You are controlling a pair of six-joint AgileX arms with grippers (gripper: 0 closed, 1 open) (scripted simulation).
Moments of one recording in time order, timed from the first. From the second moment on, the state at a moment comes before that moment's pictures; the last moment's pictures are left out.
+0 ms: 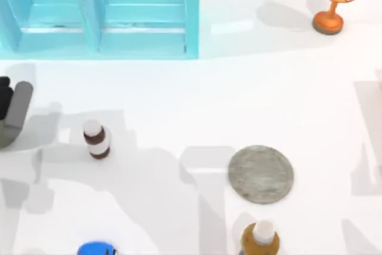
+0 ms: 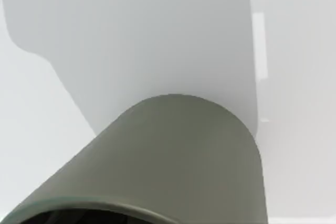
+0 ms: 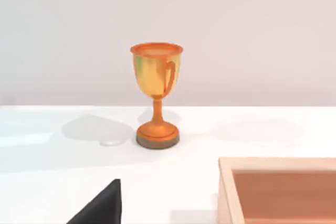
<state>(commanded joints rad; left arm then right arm) 0.13 1.92 1.23 -0.87 0.00 1.72 0.00 0.00 0.00 0.00 0.00 0.00</state>
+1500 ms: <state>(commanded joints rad) 0.08 1.94 1.31 -0.91 0.02 1.62 0.00 0.00 0.00 0.00 0.00 0.00</state>
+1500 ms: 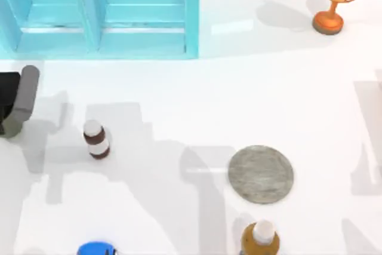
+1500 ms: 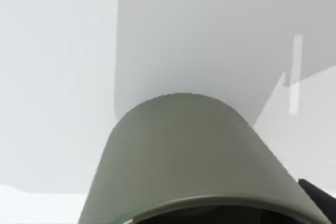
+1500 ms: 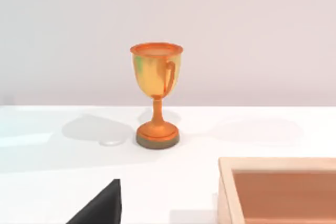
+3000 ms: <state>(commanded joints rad) -0.91 2.69 2.82 -1.65 0.04 -0.82 0.00 0.00 0.00 0.00 0.00 0.00</state>
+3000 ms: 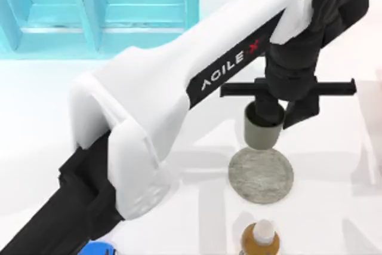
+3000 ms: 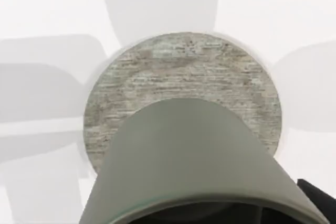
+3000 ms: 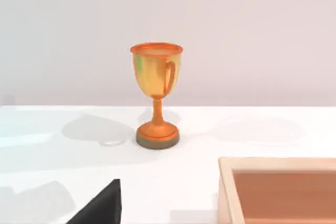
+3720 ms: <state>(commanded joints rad) -0.95 2.71 2.86 -1.65 0.03 -0.93 0.00 0.00 0.00 0.00 0.00 0.00</state>
